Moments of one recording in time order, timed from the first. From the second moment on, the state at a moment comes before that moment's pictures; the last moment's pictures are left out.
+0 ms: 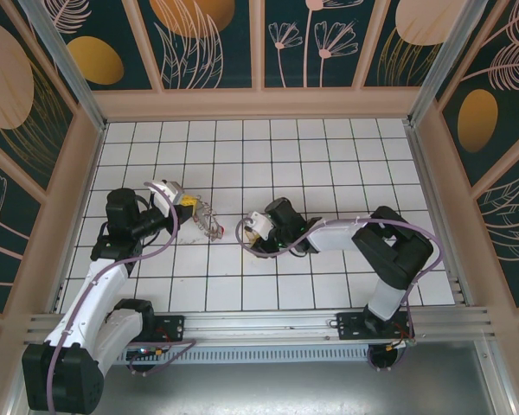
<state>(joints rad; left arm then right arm) -0.10 0.86 0.53 -0.05 0.74 0.22 0.84 1.73 0.78 0.07 -0.32 -0.18</state>
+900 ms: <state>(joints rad) -0.10 0.86 0.53 -0.06 0.73 0.22 0.80 1.66 0.72 0.07 -0.41 -0.19</state>
